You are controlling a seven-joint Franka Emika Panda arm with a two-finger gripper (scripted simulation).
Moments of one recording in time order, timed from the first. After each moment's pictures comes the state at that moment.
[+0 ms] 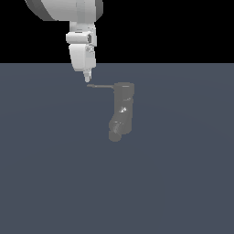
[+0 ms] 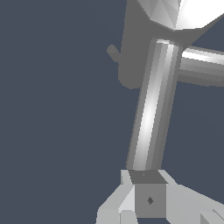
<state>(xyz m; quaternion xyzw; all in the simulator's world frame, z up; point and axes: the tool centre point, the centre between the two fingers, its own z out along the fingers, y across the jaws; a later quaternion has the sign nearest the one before) 0.087 0.115 0.227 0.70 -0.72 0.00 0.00</state>
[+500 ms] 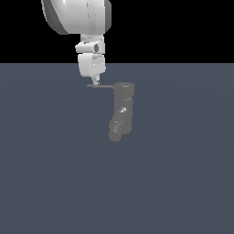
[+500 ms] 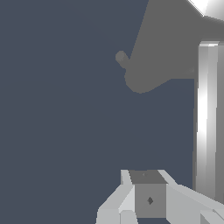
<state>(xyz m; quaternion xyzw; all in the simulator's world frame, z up) 0.121 0.091 0.204 0.64 -0.77 0.00 0.00</state>
